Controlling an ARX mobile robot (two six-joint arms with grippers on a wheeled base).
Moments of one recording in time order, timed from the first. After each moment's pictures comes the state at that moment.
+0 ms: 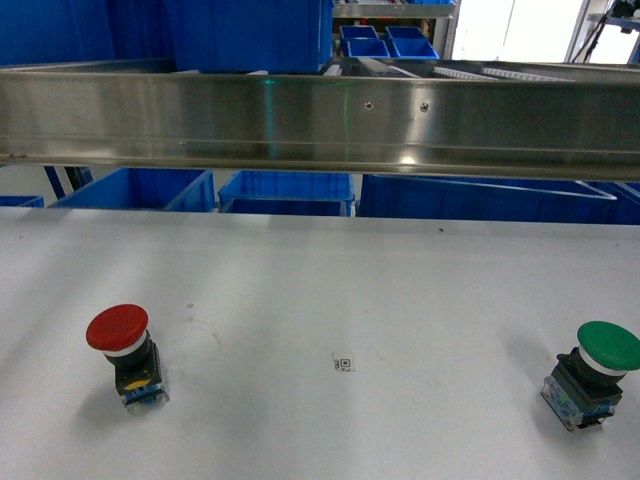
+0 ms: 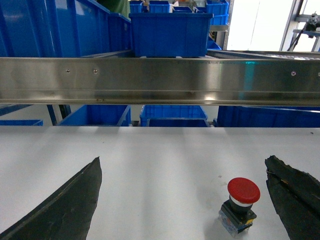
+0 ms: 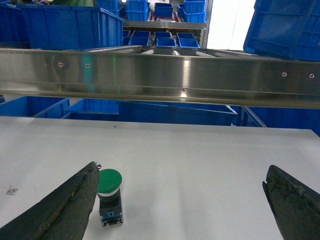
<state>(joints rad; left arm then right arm) 0.00 0.01 0.01 0.00 0.00 -0.01 0.00 0.01 0.01 0.00 0.00 -0.01</state>
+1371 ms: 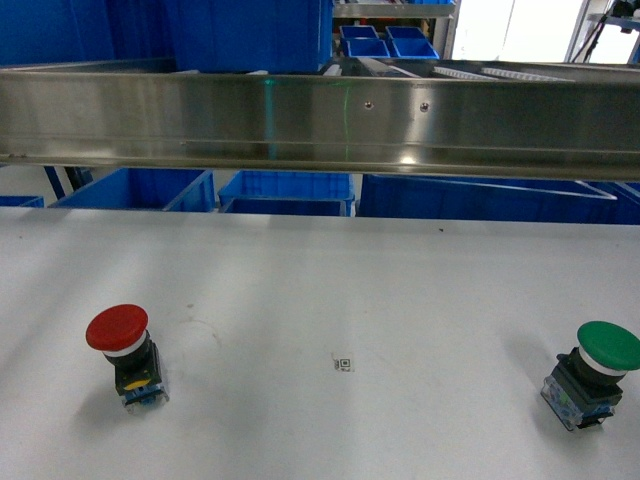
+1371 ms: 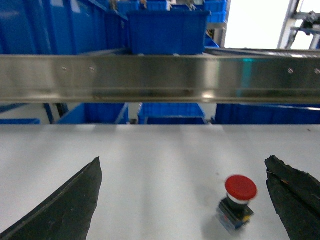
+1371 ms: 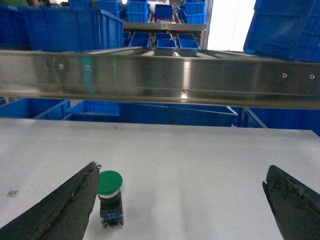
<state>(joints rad) -0.01 0.02 0.02 -0.01 0.01 -0.01 0.00 0.01 0.01 0.00 0.00 -0.01</state>
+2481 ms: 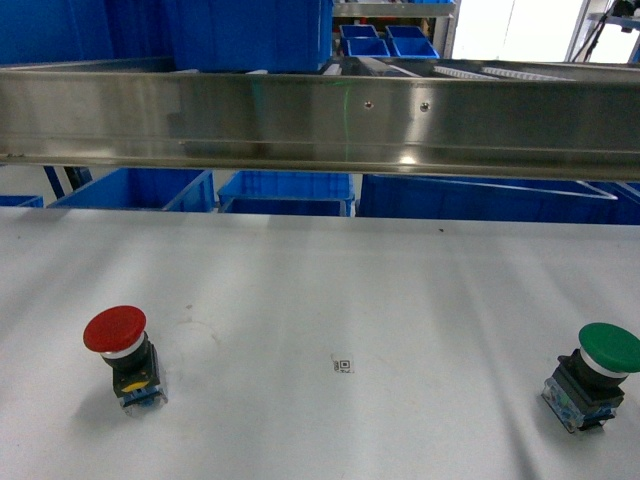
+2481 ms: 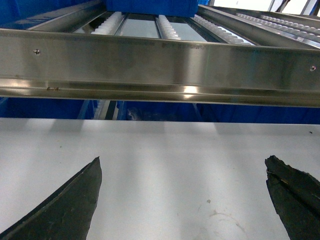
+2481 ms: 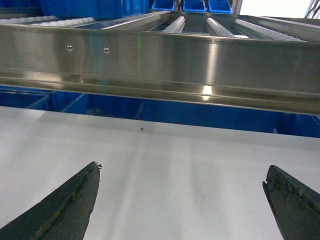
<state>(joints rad) 0.00 1.08 0.39 0.49 0.09 -0.08 0.18 1.28 0.32 0.83 0.08 0.02</state>
